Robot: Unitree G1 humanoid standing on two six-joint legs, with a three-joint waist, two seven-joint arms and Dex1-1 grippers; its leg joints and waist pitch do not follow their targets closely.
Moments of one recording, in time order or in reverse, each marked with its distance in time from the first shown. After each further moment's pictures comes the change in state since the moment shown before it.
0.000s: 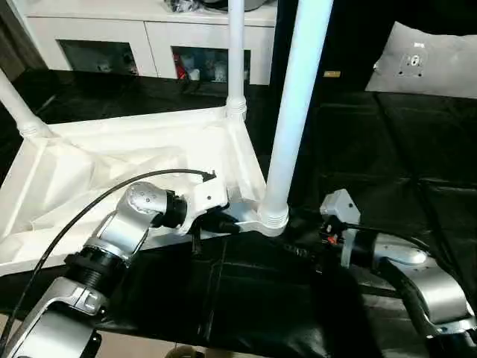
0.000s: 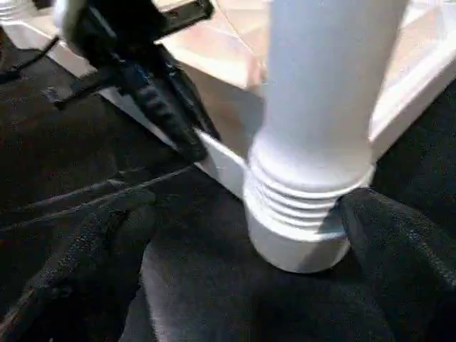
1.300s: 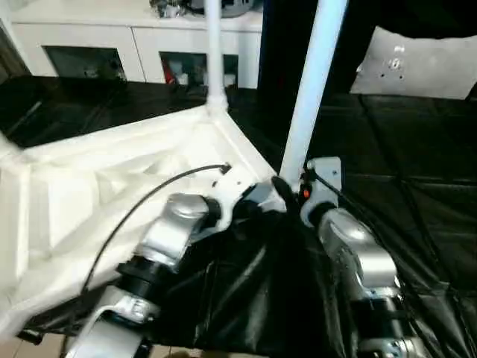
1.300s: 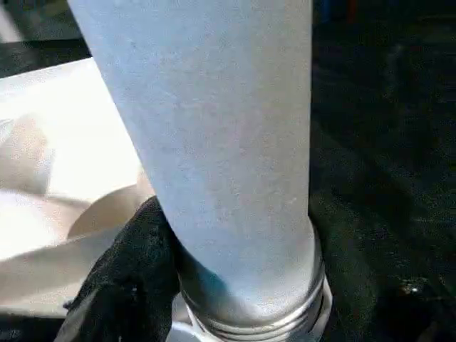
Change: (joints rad) left arm 0.015 -0.316 0.091 -0.086 0.061 0.372 0.460; right arm -0.228 0.468 -0.151 0.249 -0.156 0.048 -0.717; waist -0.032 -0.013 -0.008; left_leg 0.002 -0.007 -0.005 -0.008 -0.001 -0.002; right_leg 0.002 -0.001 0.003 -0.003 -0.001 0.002
